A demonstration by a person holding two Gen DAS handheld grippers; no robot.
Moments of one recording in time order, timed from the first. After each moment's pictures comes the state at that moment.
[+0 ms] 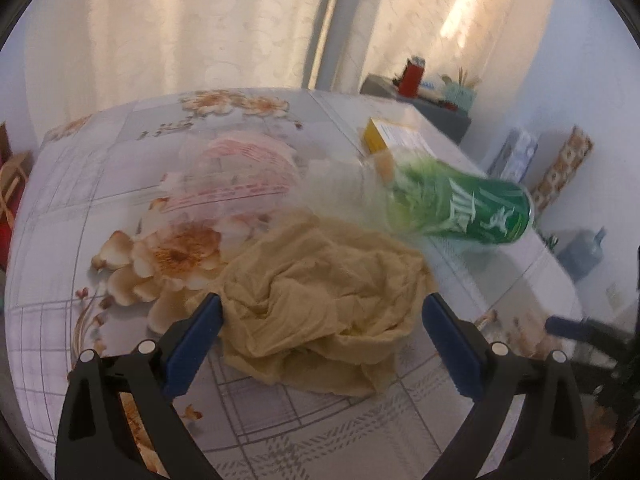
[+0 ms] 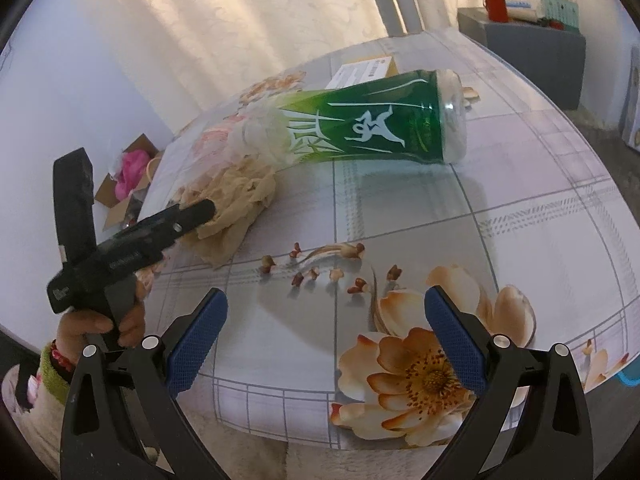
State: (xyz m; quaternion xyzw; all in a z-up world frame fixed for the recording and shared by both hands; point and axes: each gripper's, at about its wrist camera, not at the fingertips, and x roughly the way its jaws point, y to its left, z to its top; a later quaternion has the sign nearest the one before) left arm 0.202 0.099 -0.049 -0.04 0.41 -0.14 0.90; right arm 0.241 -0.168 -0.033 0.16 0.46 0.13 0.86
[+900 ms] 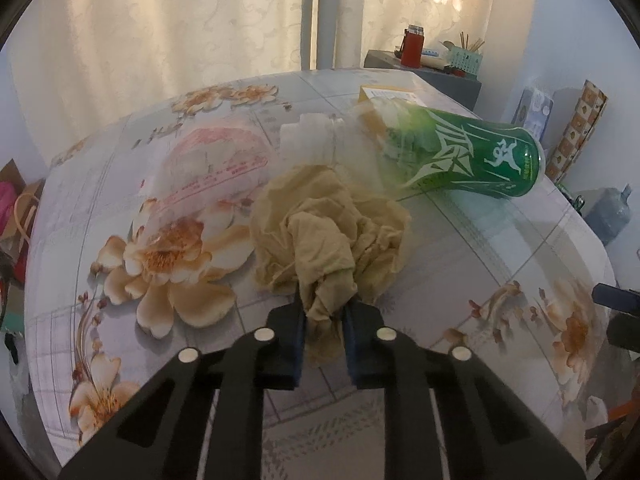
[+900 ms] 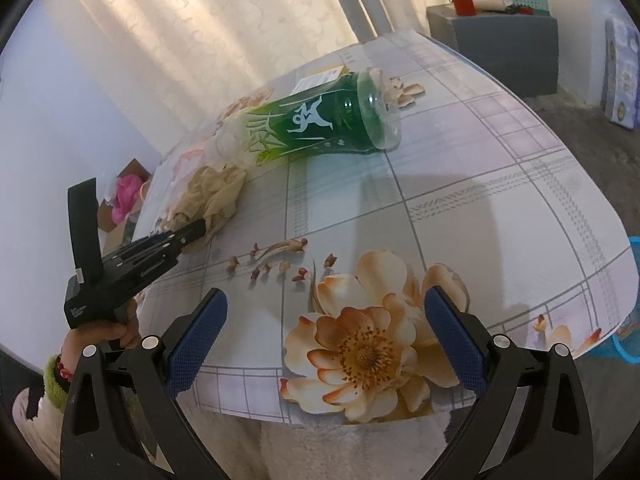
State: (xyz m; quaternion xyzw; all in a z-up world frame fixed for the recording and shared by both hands) left arm 0.194 0.075 -0.057 0.02 0.43 -0.11 0.90; right arm 0.217 -0.213 -0.036 0.20 0.45 0.10 0.87
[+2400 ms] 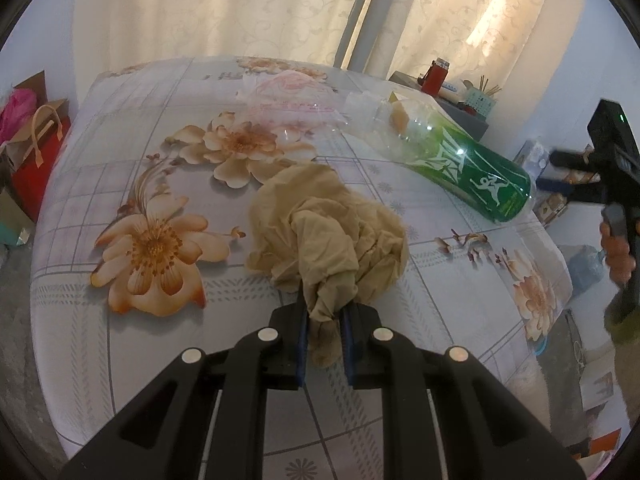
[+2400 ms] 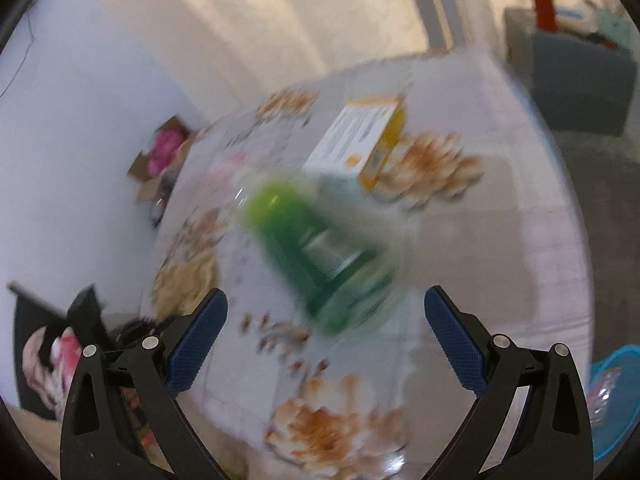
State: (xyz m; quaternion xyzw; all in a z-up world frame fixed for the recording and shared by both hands) left arm 0.107 0.136 -0.057 -0.10 0.43 -0.10 0.89; right arm 0.327 -0.250 0.009 0.15 0.49 0.22 0.83
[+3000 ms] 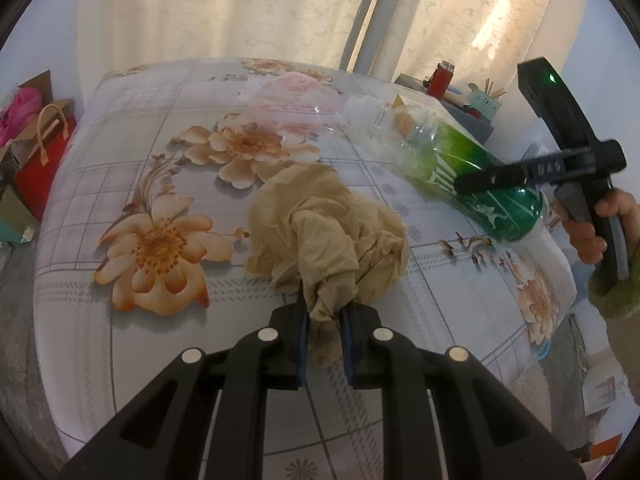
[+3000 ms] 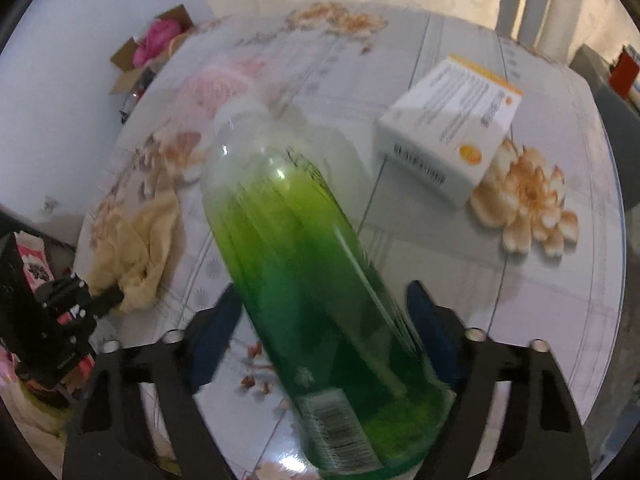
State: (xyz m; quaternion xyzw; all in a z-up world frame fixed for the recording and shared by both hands) left arm 0.106 0.133 -0.058 -0.10 0.42 -0.08 0.90; right arm 0.372 -0.135 -0.036 -0.06 0.58 0.24 0.78
